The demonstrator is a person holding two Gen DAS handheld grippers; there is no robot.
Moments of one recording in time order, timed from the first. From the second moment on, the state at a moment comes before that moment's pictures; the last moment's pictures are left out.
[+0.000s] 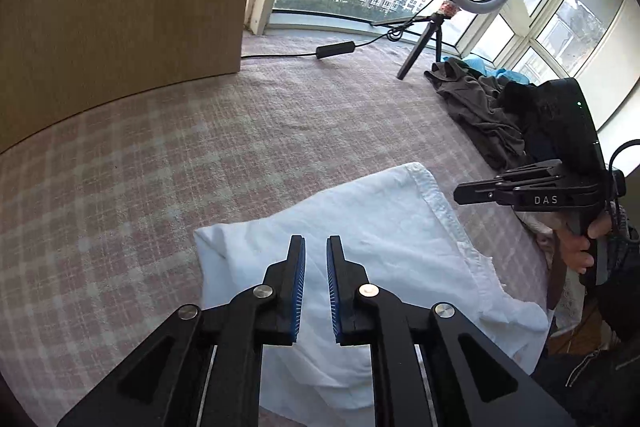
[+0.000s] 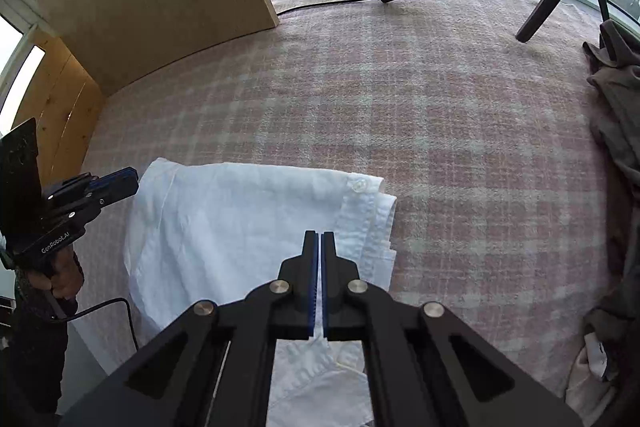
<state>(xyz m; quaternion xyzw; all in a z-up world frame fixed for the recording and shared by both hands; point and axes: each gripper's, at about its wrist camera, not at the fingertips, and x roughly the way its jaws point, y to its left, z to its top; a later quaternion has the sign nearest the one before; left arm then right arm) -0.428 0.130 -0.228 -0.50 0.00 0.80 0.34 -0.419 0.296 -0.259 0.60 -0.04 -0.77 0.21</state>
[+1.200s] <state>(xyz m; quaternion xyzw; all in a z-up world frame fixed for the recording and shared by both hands) -0.420 0.125 -0.289 -0.60 -0.02 0.79 0.13 -0.393 0.295 -0.321 0.60 0.06 -0.79 0.16</state>
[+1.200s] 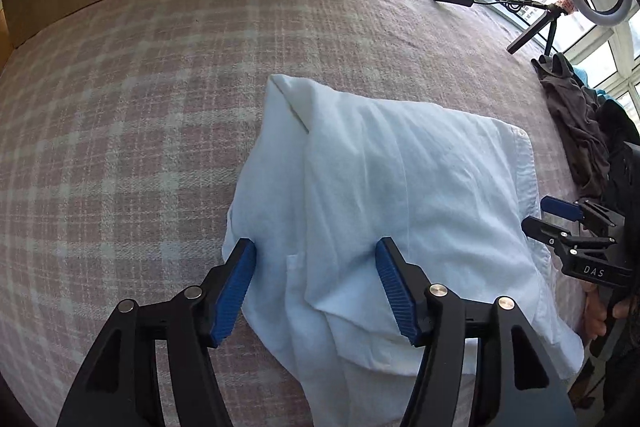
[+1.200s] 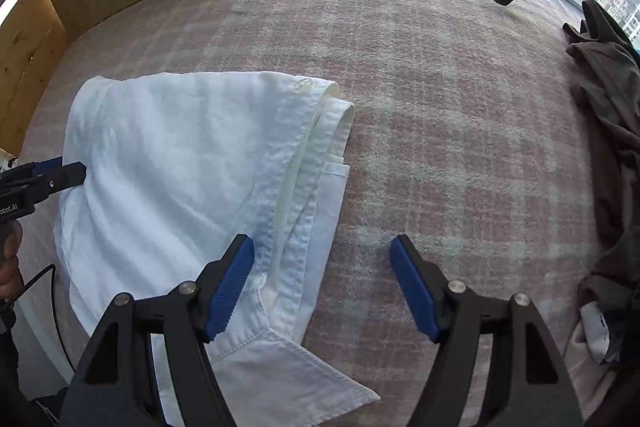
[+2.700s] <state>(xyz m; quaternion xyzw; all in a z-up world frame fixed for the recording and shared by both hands) -0.382 0.082 -0.197 -0.52 -0.08 0.84 0.13 -0.362 0.263 -0.222 0.52 -0.04 -0.80 0.29</state>
